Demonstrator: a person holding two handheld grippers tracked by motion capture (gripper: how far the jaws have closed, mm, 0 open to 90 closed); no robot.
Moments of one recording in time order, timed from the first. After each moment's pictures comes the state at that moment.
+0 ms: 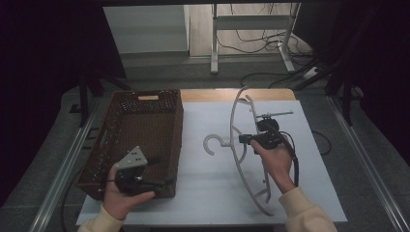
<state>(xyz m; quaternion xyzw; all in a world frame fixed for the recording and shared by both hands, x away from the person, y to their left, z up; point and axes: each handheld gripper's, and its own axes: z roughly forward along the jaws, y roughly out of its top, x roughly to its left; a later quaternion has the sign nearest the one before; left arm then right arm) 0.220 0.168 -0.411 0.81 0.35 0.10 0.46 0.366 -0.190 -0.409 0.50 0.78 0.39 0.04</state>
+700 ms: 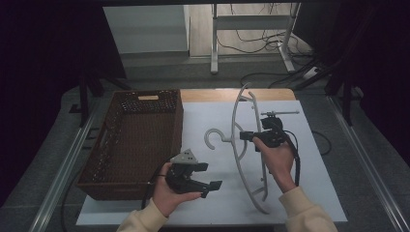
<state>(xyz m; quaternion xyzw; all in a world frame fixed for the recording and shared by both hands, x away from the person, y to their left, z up) 0.252 0.070 -0.439 0.82 0.32 -0.02 0.48 0.366 -0.197 -0.404 0.50 0.75 0.42 0.03</state>
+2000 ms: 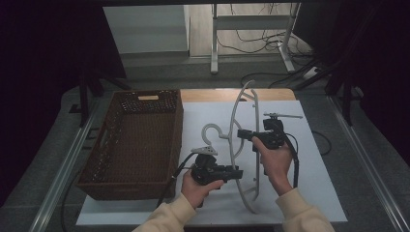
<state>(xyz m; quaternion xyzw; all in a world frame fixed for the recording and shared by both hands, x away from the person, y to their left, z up) 0.287 0.023 -0.470 0.76 0.34 -0.14 0.54 0.360 -0.196 -0.406 0.51 0.71 0.48 0.02</state>
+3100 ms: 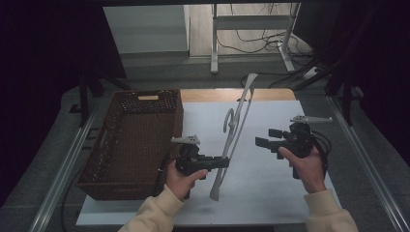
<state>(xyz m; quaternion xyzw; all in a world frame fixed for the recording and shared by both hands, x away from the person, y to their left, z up) 0.294 0.065 -0.440 0.74 0.33 -0.14 0.57 0.344 -0.264 -0.395 0.41 0.76 0.51 0.04</state>
